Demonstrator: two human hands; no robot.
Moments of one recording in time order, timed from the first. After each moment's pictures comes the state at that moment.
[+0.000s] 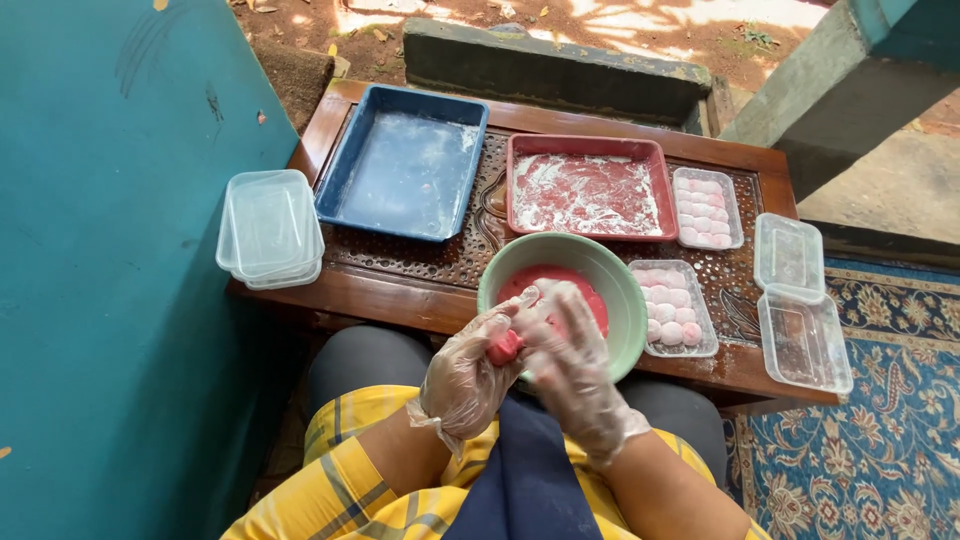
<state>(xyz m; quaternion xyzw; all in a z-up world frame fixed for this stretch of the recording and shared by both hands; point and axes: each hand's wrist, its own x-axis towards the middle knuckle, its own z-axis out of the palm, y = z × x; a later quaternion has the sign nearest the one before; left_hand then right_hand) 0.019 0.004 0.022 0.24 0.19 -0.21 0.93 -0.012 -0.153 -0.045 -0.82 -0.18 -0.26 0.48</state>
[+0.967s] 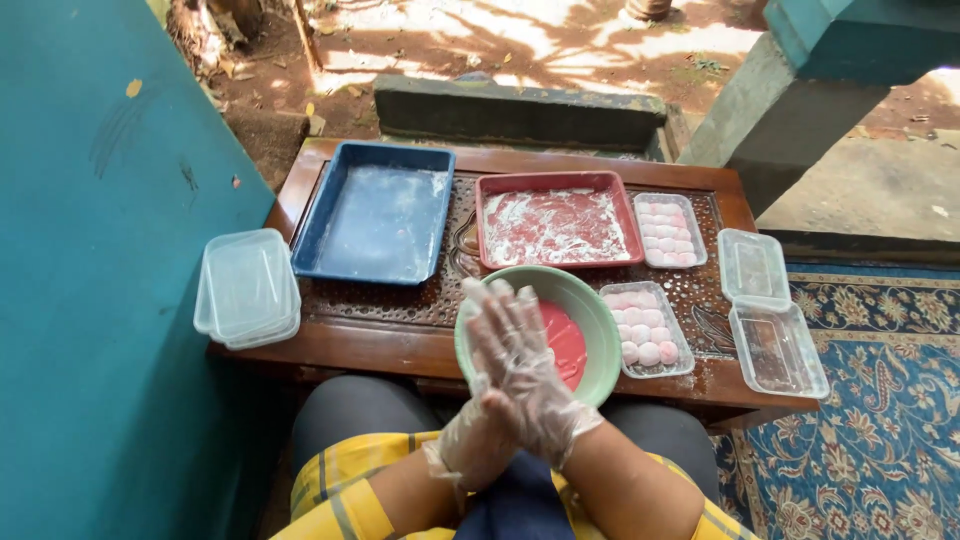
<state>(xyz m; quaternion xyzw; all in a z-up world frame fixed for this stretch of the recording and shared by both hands) 0.026 -0.011 -0.234 -0.82 0.52 -0.23 0.06 0.012 -0.126 0.011 -0.89 -0.27 -0.26 0.25</state>
